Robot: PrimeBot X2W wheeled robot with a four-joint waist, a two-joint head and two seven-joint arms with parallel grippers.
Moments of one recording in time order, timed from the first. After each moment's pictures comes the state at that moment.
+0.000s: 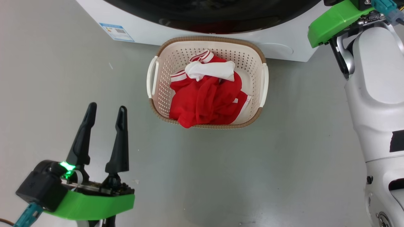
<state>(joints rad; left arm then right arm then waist) -0.21 0.04 -0.06 -0.08 -0.35 -0.12 -0.26 -1.08 -0.05 -0.02 0.75 -0.17 0.14 -0.26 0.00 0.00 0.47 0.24</state>
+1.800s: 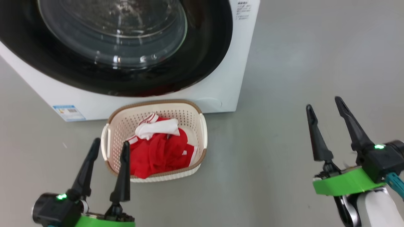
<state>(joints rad) -0.07 0.05 -0.03 -0.04 -0.23 -0.11 -0.26 -0.16 -0.05 -0.01 0.04 0.12 0.13 -0.26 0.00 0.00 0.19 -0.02</state>
